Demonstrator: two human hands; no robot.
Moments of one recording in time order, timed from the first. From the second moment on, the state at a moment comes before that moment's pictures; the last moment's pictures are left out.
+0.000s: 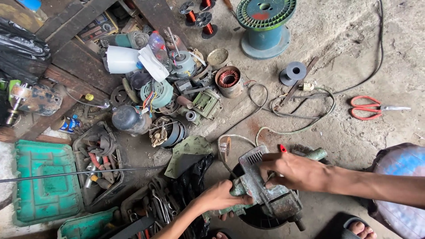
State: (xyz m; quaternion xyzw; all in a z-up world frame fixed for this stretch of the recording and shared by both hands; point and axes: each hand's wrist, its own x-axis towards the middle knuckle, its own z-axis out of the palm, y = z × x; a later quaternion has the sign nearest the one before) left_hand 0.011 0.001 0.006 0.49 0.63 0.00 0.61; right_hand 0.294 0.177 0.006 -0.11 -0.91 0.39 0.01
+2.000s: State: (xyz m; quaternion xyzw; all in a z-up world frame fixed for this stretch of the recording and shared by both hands) left_hand 0.025 0.002 -0.018 0.56 0.67 -0.07 0.48; right_hand 0.274 0.205 0.000 -0.20 -0.93 0.31 -0.02
